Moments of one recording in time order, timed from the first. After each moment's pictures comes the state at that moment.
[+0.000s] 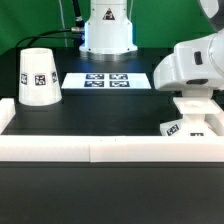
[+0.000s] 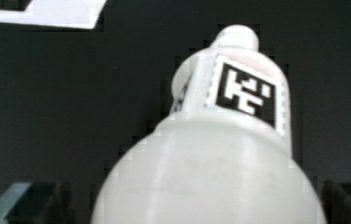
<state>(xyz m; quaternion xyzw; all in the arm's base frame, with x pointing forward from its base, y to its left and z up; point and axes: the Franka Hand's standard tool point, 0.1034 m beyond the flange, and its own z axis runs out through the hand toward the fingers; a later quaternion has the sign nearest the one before) 0.454 0.152 0.016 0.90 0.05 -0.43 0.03</state>
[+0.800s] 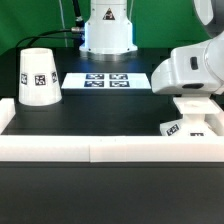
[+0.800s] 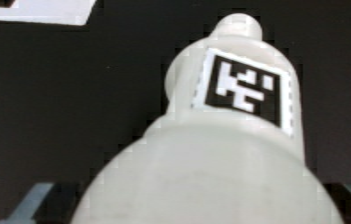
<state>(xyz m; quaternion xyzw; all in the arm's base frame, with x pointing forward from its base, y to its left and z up) 0.448 0.151 0.008 0.90 0.04 -0.42 0.03</state>
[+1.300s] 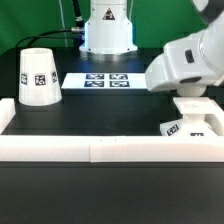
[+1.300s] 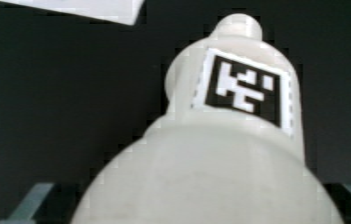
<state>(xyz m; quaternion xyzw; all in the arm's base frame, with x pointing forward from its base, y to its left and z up) 0.469 0.128 0.045 0.90 0.12 -0.42 0.00</state>
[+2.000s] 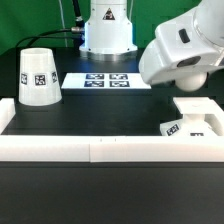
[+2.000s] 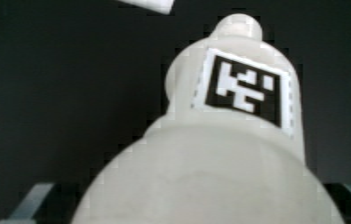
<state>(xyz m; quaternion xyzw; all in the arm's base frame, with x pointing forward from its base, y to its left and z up) 0.503 0.115 0.050 0.93 0.16 -0.33 -0.03</state>
